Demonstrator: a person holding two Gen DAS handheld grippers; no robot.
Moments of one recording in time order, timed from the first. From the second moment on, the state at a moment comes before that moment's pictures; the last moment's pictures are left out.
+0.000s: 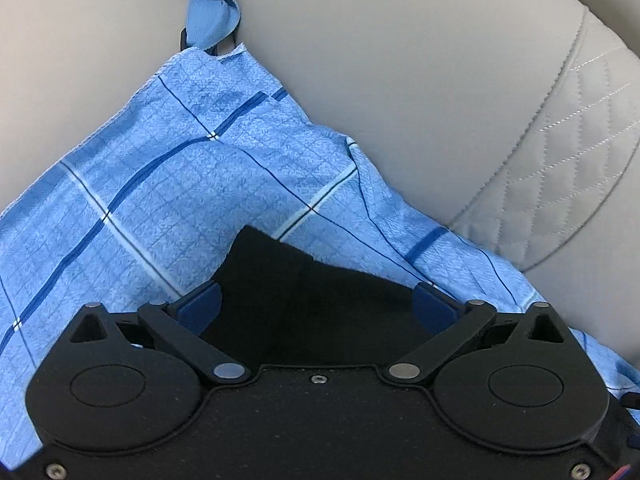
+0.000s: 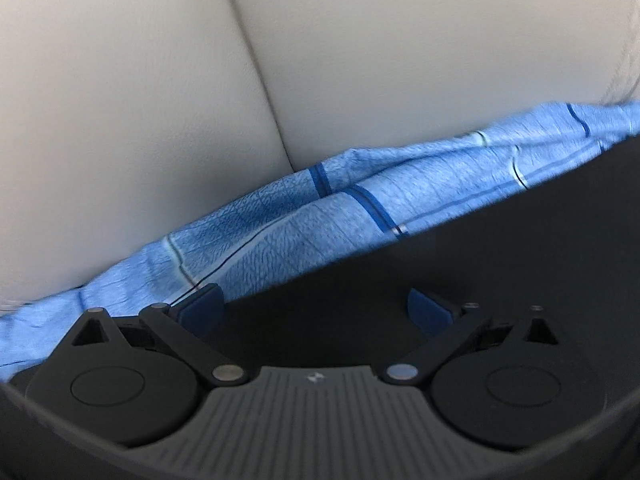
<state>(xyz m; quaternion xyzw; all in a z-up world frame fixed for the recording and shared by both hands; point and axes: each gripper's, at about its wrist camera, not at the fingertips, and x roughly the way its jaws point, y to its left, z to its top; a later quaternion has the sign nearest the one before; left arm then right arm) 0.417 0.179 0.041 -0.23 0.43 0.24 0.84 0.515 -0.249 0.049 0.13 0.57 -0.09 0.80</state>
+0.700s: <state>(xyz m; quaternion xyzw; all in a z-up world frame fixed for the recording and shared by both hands) 0.411 0.215 0.044 -0.31 0.41 0.25 0.82 0.453 -0.245 0.059 0.12 0.52 -0.09 0.84</state>
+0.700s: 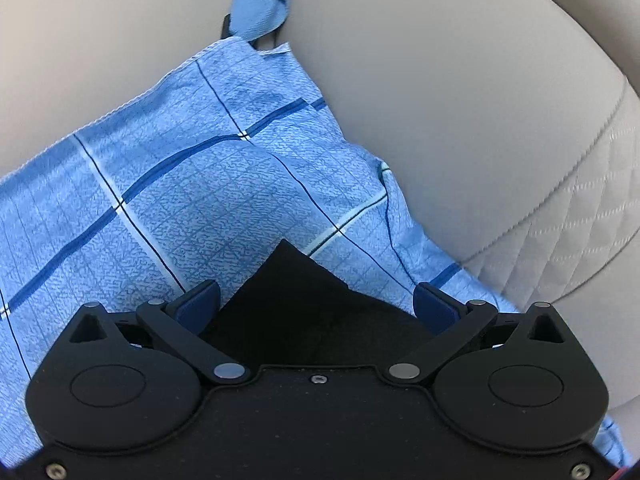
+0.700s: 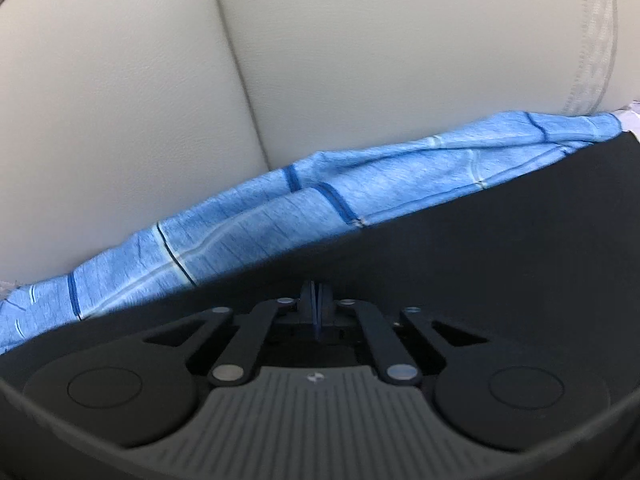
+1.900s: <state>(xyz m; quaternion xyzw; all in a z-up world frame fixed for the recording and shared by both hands) 0.421 0.180 0.048 -0.16 0.44 0.30 0.83 0.462 -0.227 0.065 0.08 0.54 -0.04 0.83</state>
